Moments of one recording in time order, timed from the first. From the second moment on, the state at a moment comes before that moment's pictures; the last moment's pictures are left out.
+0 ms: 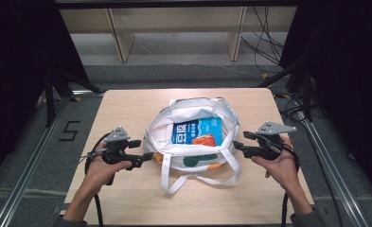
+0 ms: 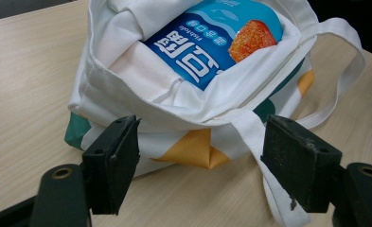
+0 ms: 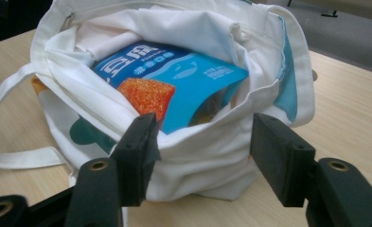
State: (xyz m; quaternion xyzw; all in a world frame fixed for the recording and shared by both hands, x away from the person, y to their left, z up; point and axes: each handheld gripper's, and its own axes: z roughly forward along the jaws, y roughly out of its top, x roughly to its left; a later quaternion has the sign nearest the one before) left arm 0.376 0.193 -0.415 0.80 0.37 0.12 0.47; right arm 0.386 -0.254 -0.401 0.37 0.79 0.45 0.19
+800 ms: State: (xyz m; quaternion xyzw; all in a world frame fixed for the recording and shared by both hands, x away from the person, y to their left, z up) left arm 0.350 0.198 -0.433 0.79 0.37 0.12 0.47; right arm 0.366 -0.263 -0.413 0.38 0.79 0.45 0.20
